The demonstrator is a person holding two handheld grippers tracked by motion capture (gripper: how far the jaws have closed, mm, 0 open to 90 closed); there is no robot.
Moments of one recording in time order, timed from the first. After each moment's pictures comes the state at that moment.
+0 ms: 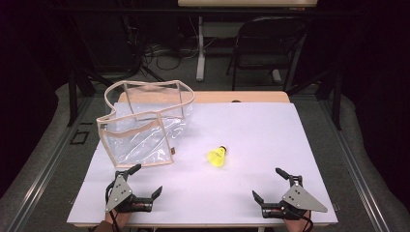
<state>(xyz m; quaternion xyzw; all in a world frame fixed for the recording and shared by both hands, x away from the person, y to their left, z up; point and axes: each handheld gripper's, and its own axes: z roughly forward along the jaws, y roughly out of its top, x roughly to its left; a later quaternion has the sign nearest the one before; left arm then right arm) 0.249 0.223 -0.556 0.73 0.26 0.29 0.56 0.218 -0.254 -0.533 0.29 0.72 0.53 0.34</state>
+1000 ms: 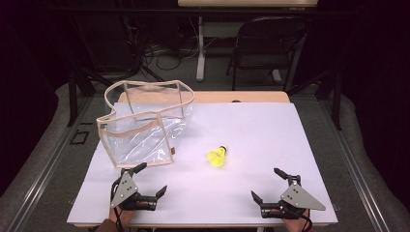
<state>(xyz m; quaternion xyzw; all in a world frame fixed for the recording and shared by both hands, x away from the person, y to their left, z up) 0.257 0.210 -0.551 0.75 0.26 0.27 0.55 0.220 -0.252 -0.534 0.29 0.72 0.53 0.34</state>
